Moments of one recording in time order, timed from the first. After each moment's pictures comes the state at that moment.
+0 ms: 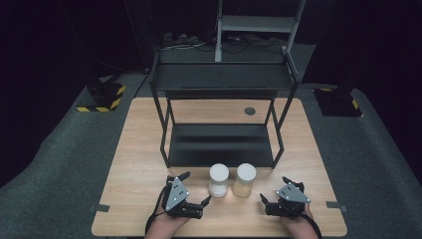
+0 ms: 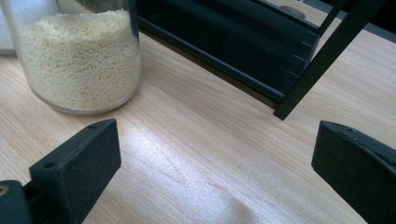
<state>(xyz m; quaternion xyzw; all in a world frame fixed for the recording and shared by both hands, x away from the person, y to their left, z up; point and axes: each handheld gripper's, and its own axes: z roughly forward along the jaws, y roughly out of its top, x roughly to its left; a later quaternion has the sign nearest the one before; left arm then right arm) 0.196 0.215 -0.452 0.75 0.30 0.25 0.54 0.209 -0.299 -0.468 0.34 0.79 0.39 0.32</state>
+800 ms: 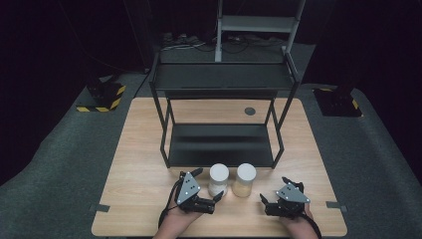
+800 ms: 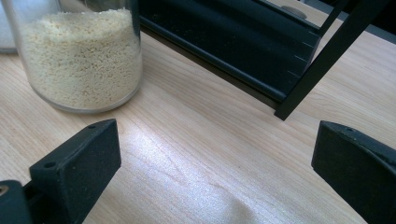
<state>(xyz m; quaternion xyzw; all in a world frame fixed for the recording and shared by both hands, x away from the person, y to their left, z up) 0.218 0.193 -0.460 0.74 0.29 0.23 0.57 0.209 -0.298 -0.468 0.34 0.79 0.39 0.32</state>
